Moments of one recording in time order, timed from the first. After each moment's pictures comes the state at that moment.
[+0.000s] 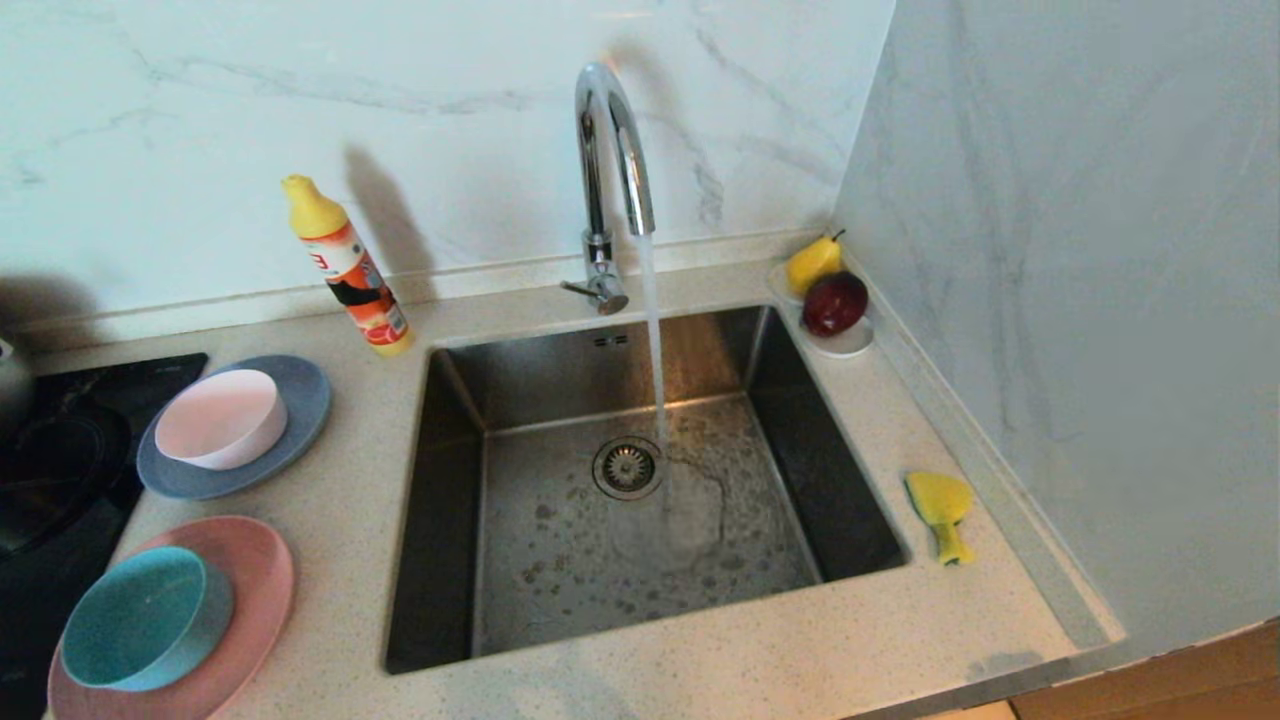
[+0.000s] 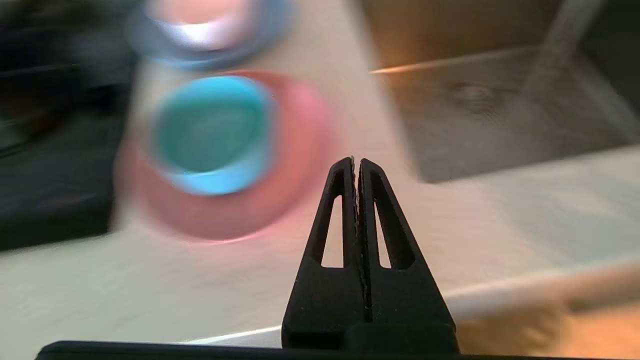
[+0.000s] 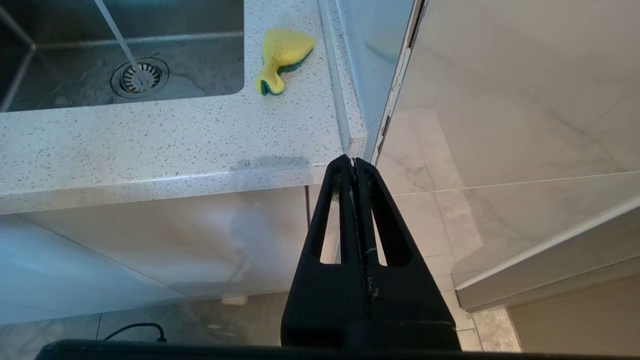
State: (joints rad) left arm 0.00 0.01 -0.02 -0.01 0.01 0.08; right arm 0.00 0.00 0.00 0.00 0.01 0.01
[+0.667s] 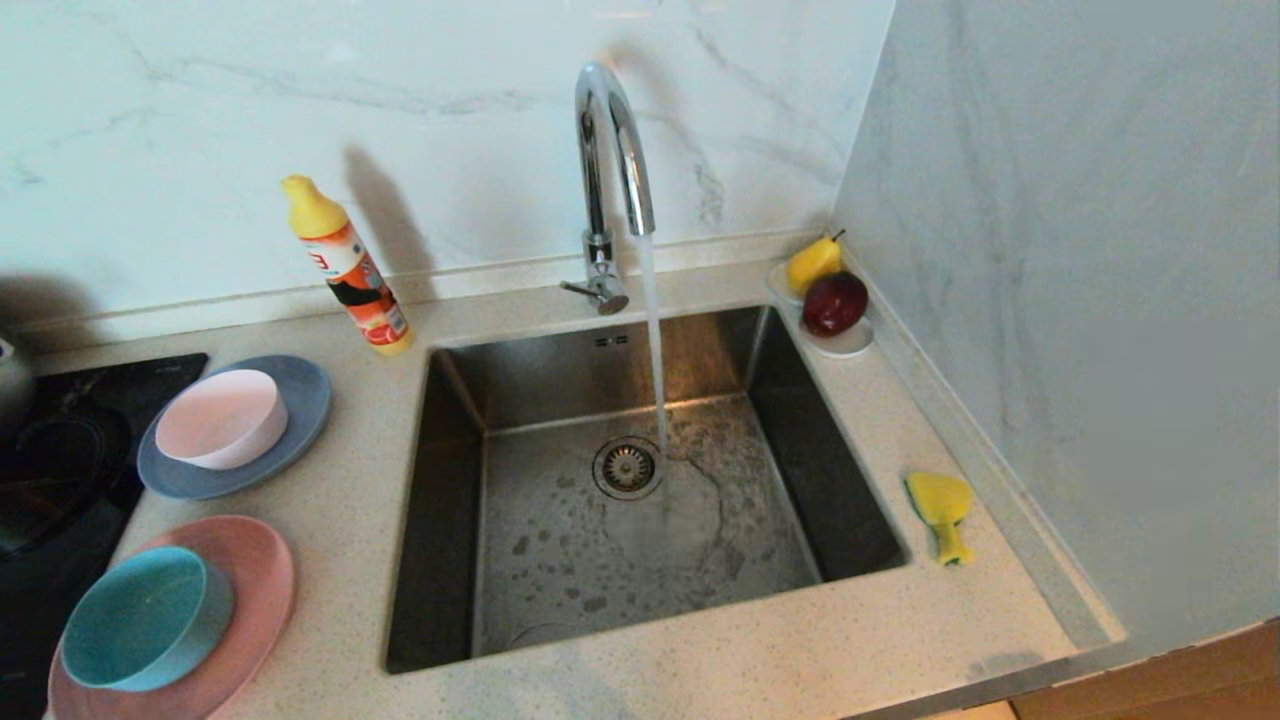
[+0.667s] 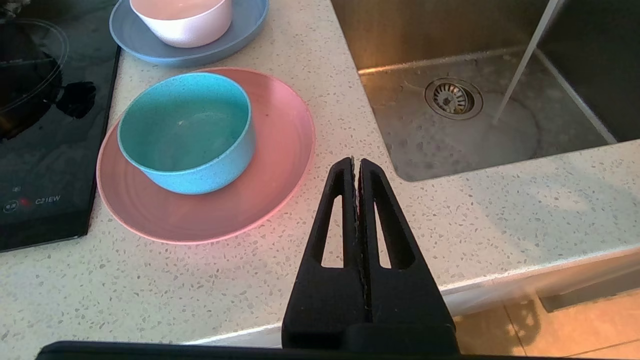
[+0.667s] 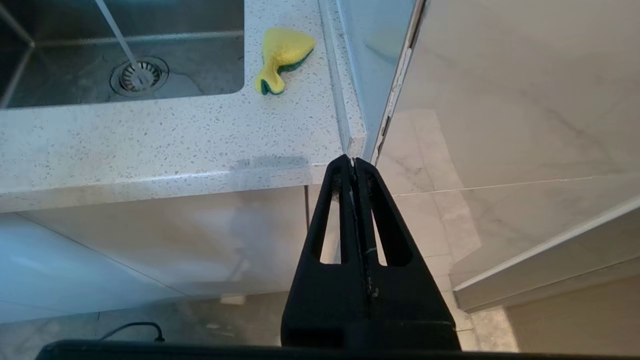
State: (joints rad) left arm 0.00 0.00 0.00 -0.02 -0.03 0.05; right arm 0.00 0.00 0.00 0.00 0.01 0.00
